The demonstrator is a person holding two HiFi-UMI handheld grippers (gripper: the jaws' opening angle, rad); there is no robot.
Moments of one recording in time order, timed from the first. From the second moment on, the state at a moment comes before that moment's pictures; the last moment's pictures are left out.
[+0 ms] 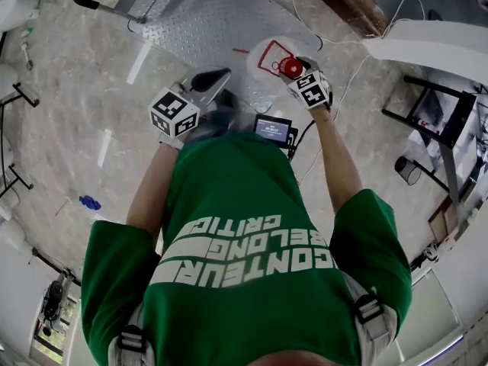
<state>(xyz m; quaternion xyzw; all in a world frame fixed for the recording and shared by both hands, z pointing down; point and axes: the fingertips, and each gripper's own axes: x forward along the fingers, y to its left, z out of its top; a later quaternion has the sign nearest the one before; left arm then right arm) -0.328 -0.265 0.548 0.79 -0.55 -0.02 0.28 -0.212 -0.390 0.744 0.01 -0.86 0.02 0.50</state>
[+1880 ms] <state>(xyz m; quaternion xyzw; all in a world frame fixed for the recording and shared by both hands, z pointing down) -0.374 -0.259 0.564 0.79 -0.54 -0.02 0.30 -0.273 -0.377 0.823 0.00 -0.82 0.02 0.57</state>
